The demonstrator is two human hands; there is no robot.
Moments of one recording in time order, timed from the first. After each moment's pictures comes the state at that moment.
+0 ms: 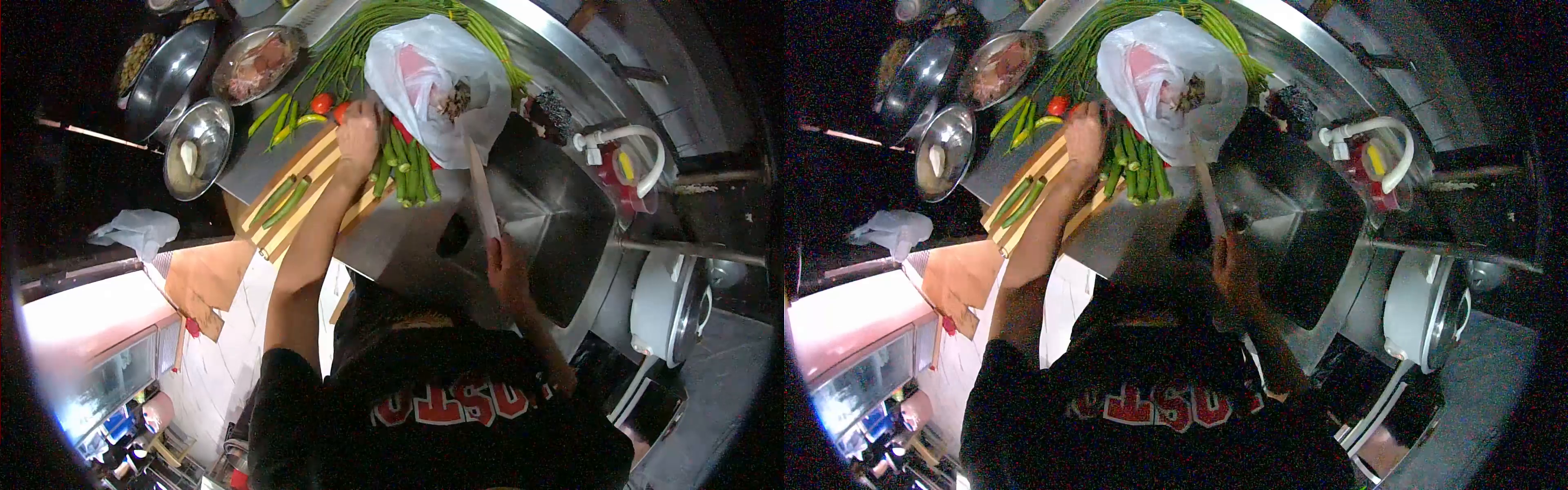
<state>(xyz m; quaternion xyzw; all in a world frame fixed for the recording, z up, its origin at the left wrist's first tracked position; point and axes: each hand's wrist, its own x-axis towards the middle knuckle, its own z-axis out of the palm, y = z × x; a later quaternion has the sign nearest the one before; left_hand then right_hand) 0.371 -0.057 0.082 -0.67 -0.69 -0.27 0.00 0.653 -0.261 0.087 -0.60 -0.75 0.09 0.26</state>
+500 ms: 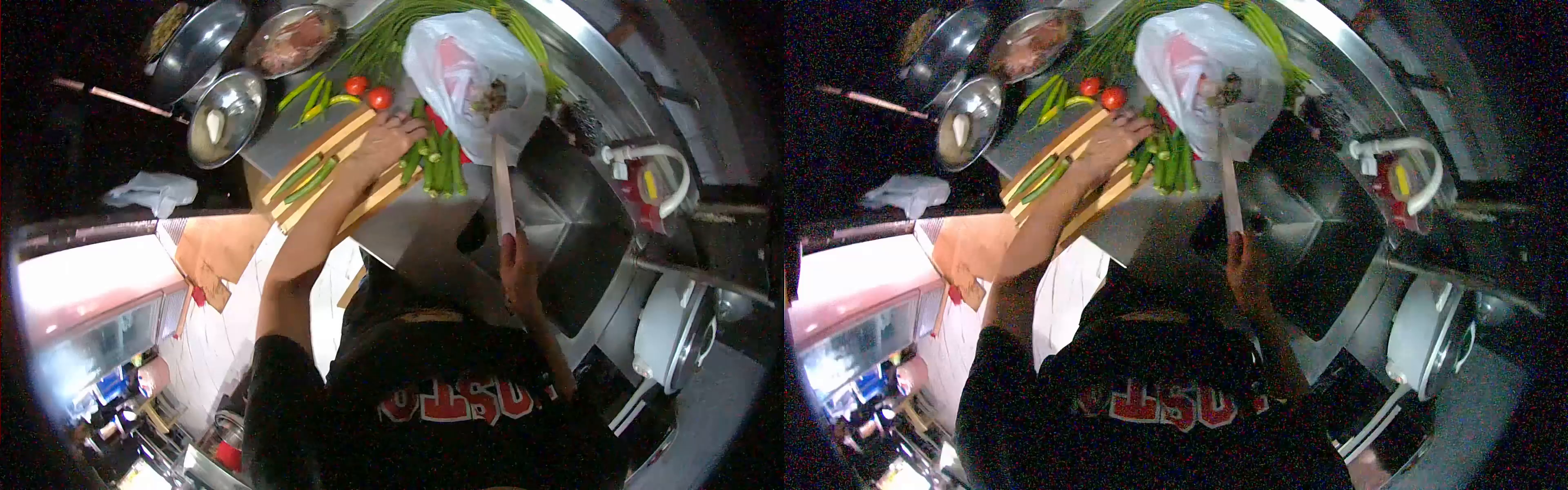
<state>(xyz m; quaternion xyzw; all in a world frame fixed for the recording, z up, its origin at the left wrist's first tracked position) 0.341 -0.090 0.072 -0.88 -0.45 -0.13 0.06 0.633 -0.256 0.104 -0.67 -0.68 0.21 0.22</state>
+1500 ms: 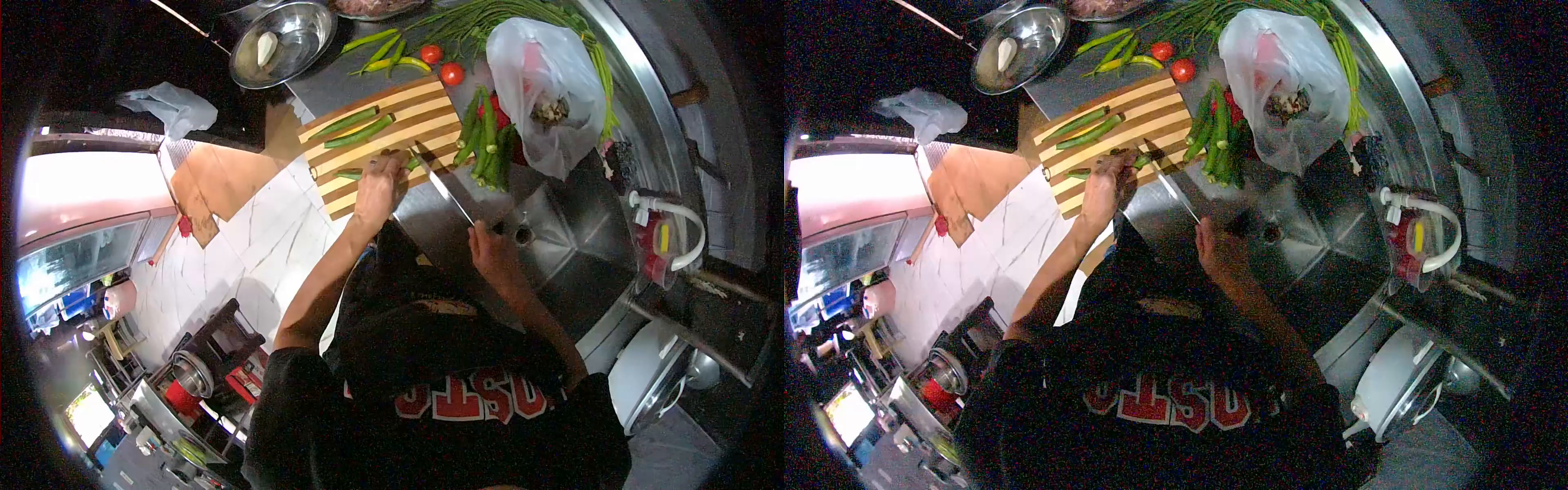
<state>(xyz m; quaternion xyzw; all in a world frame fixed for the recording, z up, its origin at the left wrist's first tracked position) 0.307 -0.255 0.043 -0.60 -0.71 -0.36 -0.12 0.556 -0.242 0.080 -0.41 -0.89 0.18 0.10</state>
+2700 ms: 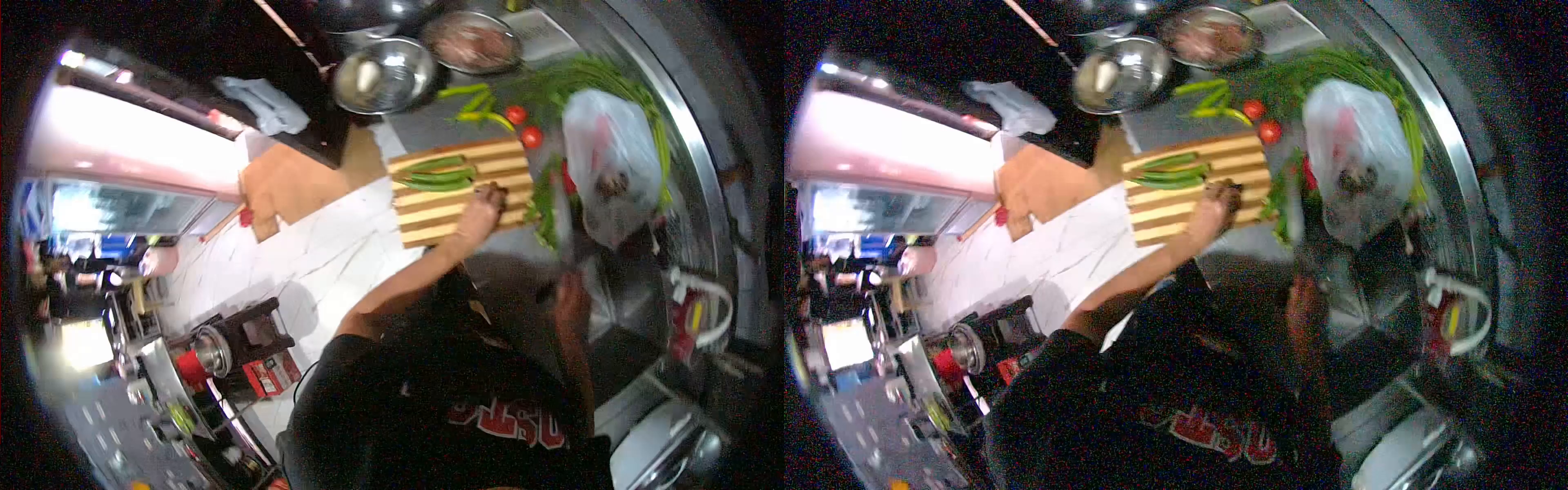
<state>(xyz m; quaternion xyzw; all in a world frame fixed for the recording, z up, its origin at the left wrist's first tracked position) 0.328 -0.202 0.016 -0.66 -0.68 -0.31 0.01 0.590 -0.218 0.087 -0.55 -0.82 0.13 0.12</state>
